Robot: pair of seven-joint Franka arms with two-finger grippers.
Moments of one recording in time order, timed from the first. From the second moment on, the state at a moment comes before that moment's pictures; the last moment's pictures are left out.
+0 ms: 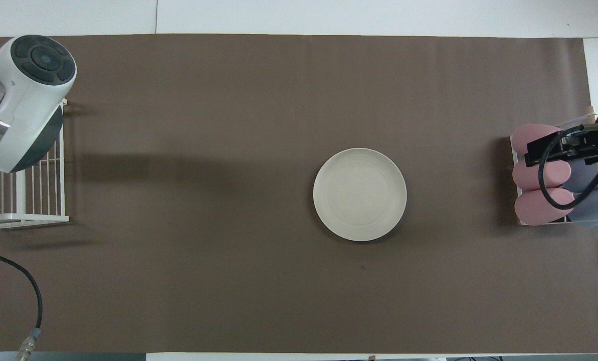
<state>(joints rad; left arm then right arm) -0.09 0.28 -0.06 -1.55 0.69 1.68 -0.53 0.05 0.00 -0.04 -1.58 -0.01 1.50 0.07</state>
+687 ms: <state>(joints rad) -0.08 0.18 -0.07 -1.42 -0.14 1.55 -0.53 0.05 0.00 0.07 -1.57 0.00 1.50 0.67</state>
